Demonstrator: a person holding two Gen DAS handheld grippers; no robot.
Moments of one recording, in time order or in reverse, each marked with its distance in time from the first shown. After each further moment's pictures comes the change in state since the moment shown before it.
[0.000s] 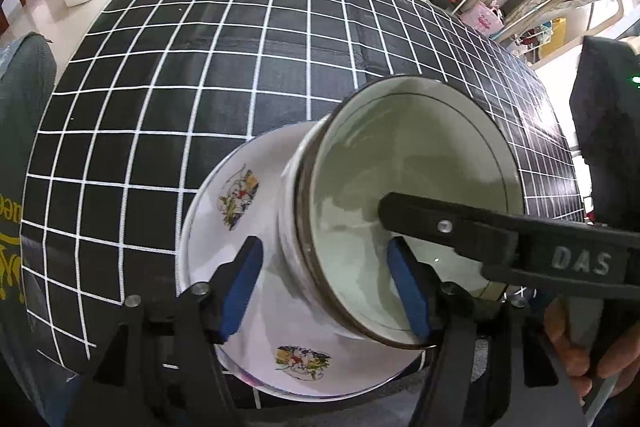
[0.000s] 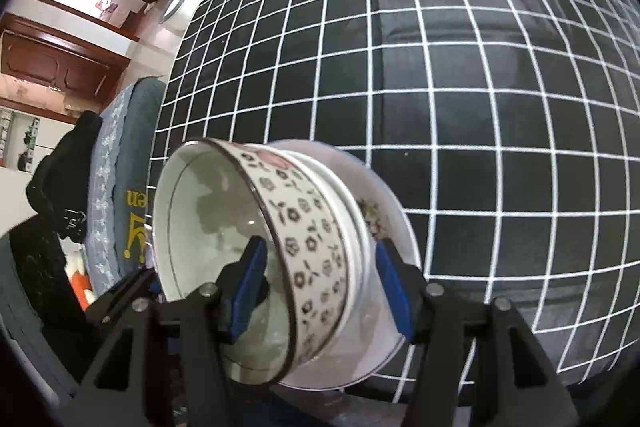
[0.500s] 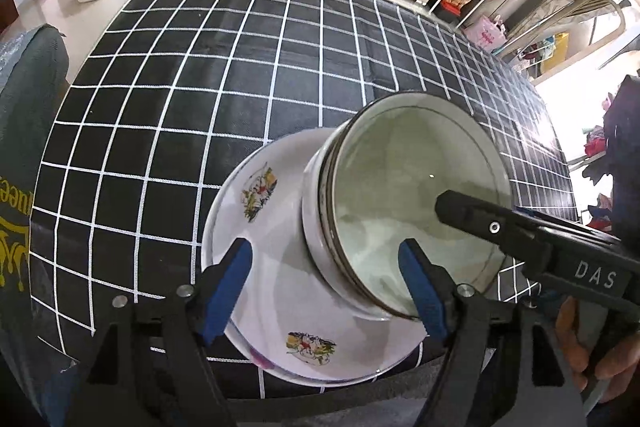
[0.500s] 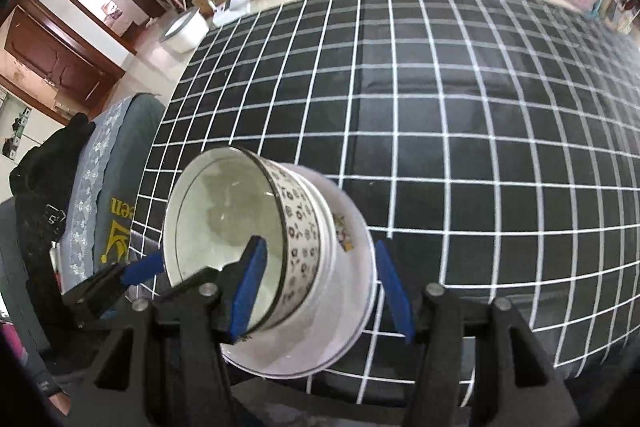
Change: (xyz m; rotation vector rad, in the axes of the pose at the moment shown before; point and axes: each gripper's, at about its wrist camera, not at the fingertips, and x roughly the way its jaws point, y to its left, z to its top) left arm -0.024 0.011 -0.009 -0.034 -0.047 -0.016; right arm -0.043 0.008 -0.022 -0.085 -0.185 -0.103
